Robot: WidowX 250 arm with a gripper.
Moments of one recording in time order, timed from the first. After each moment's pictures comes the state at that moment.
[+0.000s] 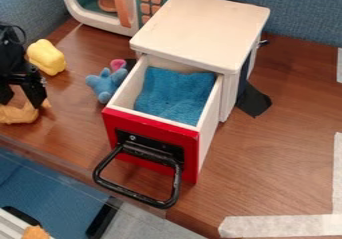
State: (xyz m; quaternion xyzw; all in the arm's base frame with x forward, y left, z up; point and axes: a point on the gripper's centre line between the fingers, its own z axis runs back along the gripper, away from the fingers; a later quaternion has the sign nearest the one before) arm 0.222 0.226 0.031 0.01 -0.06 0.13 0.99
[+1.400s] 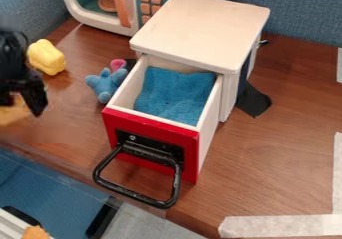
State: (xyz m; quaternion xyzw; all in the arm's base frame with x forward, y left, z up) arm 0.201 0.198 0.057 0.02 -0.08 0.14 0.99
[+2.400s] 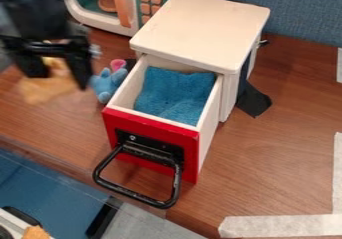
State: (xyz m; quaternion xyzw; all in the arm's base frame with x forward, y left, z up) arm 0.209 0.079 0.128 -0.03 -0.08 0.12 0.99
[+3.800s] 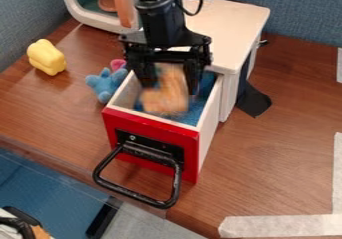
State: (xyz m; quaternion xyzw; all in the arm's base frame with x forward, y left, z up) arm 0.279 -0.003 0.102 -0.07 -0.06 0.08 0.99
